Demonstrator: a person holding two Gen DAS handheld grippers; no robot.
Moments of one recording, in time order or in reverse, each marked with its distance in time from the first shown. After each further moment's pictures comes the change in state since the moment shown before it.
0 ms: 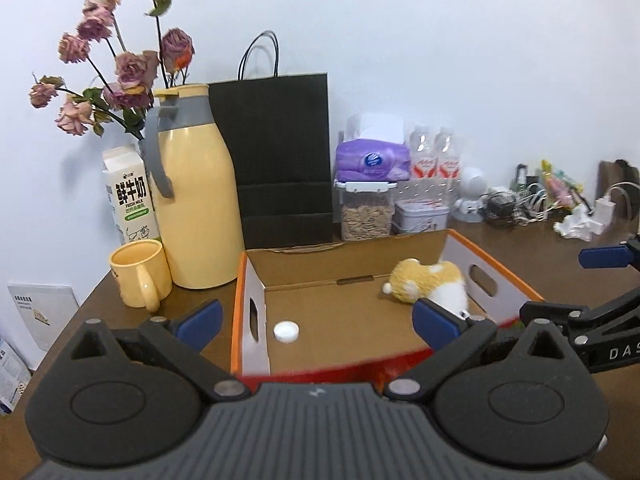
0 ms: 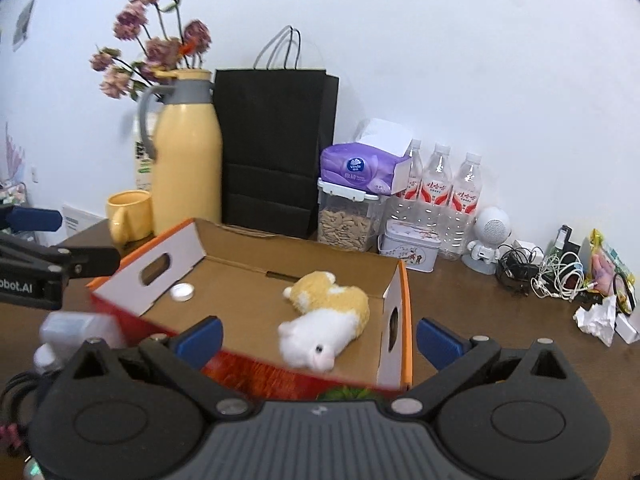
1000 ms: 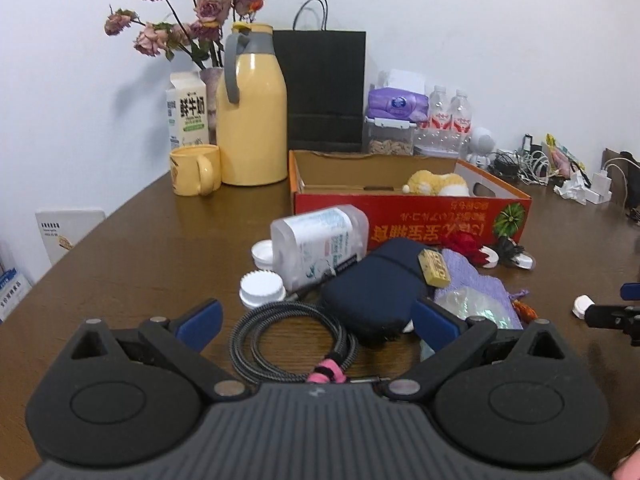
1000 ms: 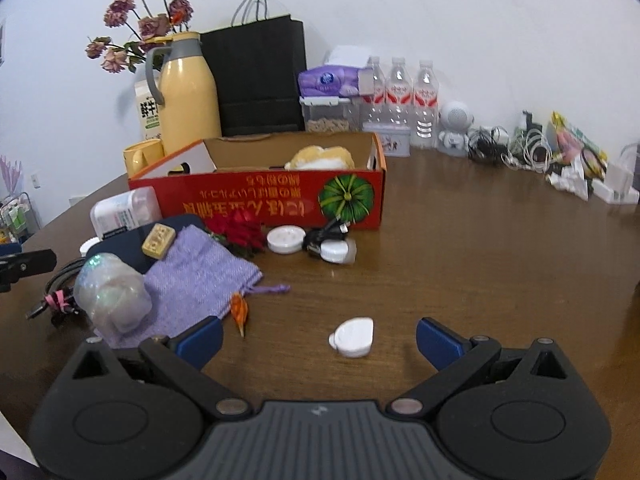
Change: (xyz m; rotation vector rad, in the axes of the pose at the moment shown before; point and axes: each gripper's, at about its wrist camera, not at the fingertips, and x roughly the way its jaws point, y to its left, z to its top) left arm -0.087 0.029 -0.122 -0.092 0.078 0.039; right arm -0.087 0.003 -0.140 0.181 0.122 0.004
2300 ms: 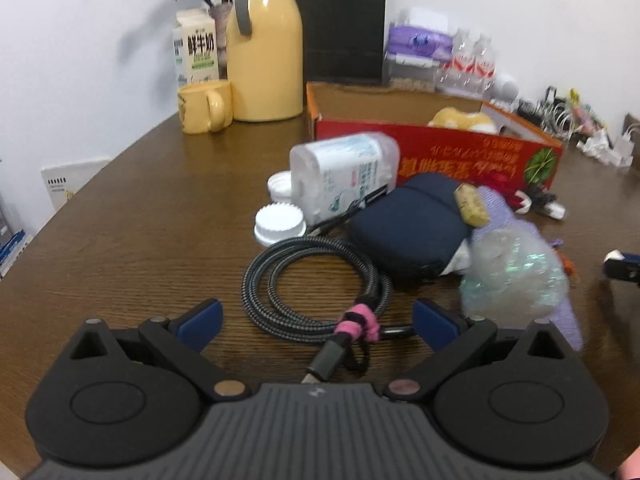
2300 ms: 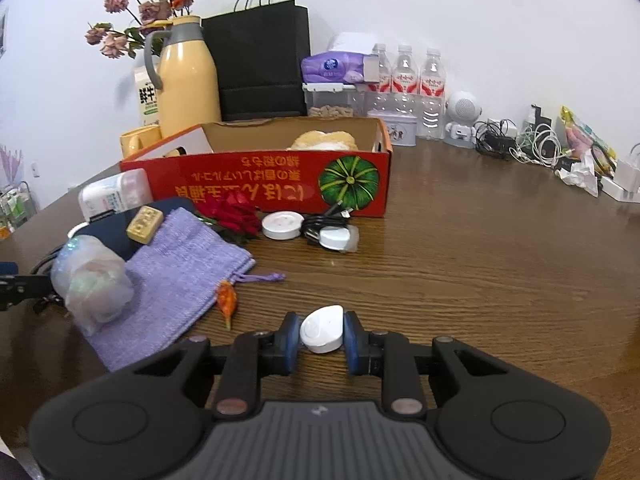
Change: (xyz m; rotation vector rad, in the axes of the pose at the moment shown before) left arm 0.031 0.010 -0.013 -0.009 0.195 0.045; right arm 0.022 -0.001 -0.004 -0.031 0.006 0.014
